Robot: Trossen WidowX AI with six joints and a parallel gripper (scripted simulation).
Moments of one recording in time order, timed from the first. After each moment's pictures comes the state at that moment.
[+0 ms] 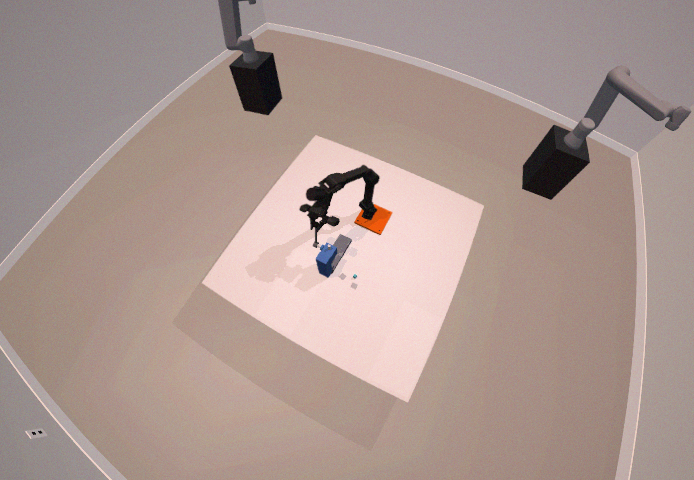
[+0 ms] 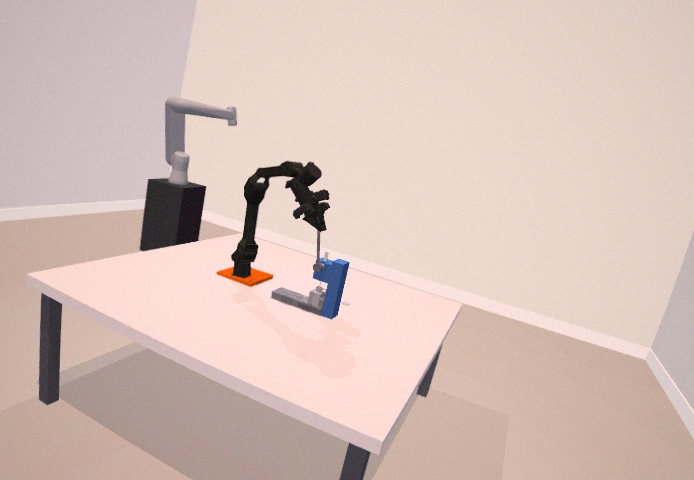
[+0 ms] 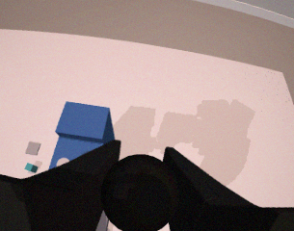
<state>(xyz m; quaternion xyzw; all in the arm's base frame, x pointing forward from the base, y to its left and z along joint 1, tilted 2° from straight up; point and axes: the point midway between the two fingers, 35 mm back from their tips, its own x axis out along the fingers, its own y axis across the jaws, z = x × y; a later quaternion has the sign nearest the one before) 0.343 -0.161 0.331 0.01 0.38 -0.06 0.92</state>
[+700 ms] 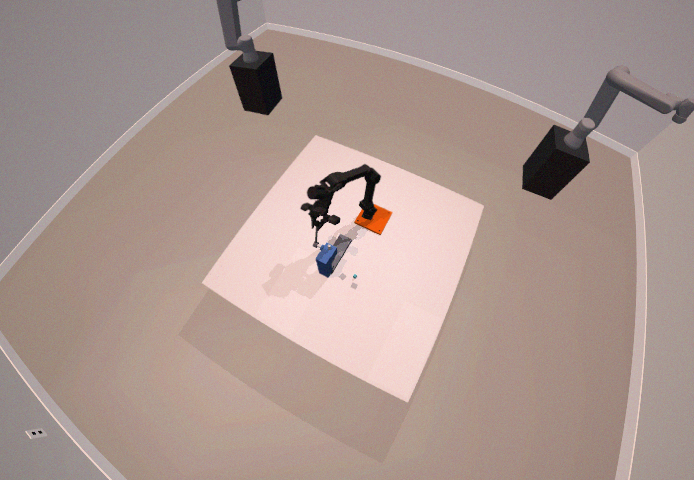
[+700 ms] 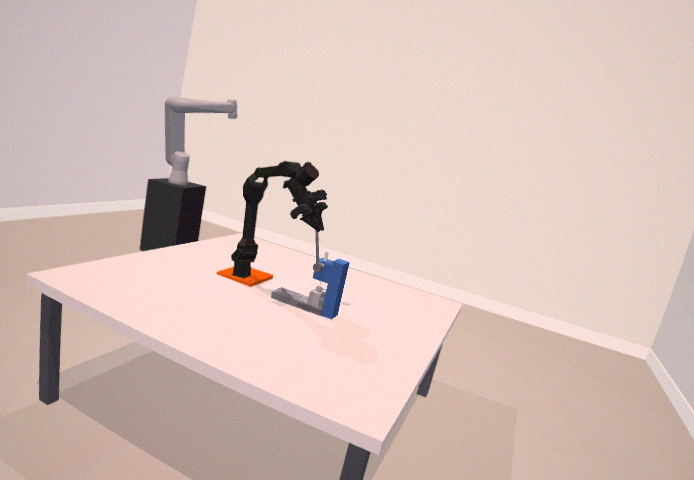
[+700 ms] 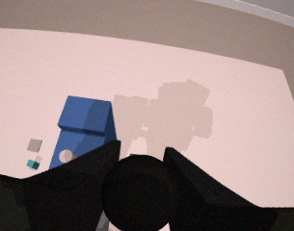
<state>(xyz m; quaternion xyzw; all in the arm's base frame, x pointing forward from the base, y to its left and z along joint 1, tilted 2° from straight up) 0.334 -0.160 0.329 0.02 0.38 -0.06 0.92</state>
